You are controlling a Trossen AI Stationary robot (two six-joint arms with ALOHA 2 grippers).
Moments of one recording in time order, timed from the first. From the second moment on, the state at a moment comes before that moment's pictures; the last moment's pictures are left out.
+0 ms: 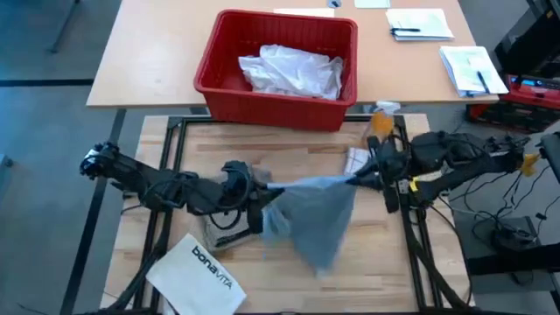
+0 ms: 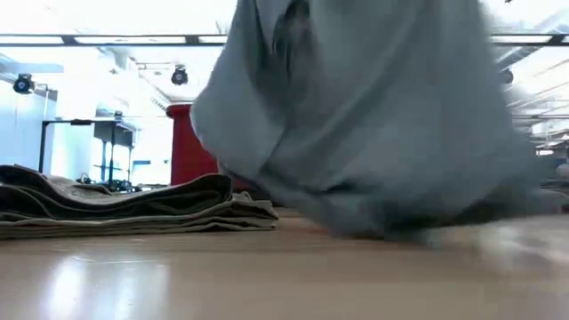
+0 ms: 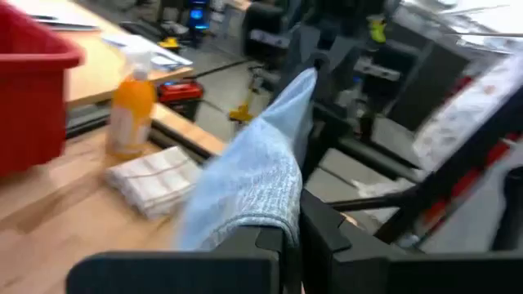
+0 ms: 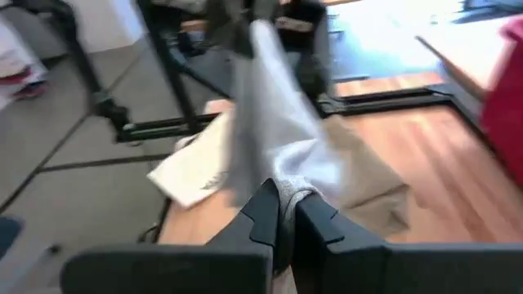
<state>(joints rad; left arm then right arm) -0.42 1.39 1.40 -0.17 -0.61 -0.58 0.23 0.95 1.28 -0.62 0.00 0.21</state>
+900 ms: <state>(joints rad) -0.52 1.40 1.44 -0.14 -0.75 -0.49 0.31 0.93 1.27 -0.49 0.03 0.24</state>
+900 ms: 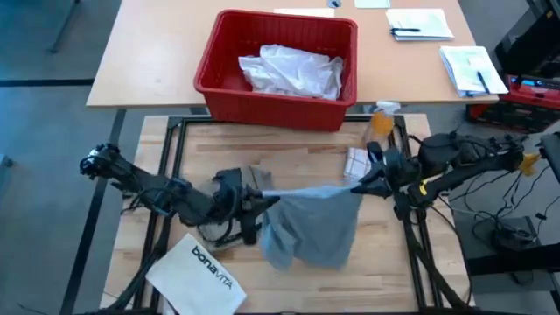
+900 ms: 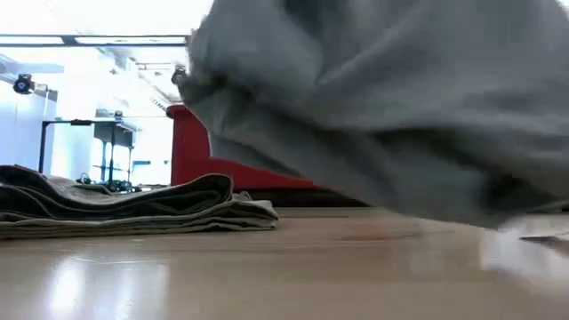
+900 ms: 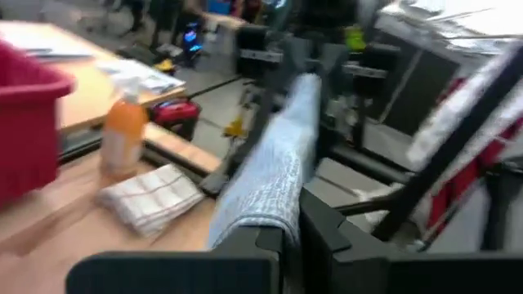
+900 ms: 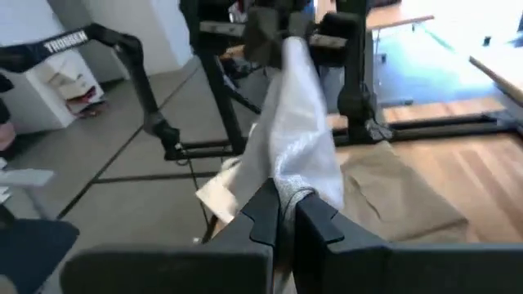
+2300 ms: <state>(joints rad) -0.83 1.85 1.67 0.18 -0.72 -0.49 0.97 1.20 1.08 -0.01 0.37 0.30</state>
